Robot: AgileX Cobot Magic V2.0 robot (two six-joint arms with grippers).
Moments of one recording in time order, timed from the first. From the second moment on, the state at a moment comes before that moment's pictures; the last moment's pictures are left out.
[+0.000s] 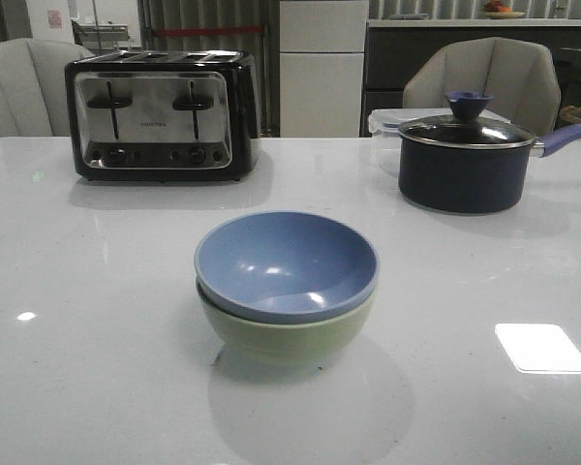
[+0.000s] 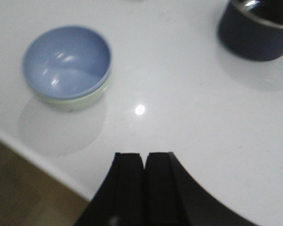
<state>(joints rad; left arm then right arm) -0.13 0.00 0.00 -0.09 0.03 0.13 0.24 0.42 -0.52 0.19 0.66 -0.25</state>
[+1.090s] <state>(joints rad) -0.13 0.00 0.00 -0.09 0.03 0.13 0.00 -0.01 0.03 0.06 0.02 -0.07</state>
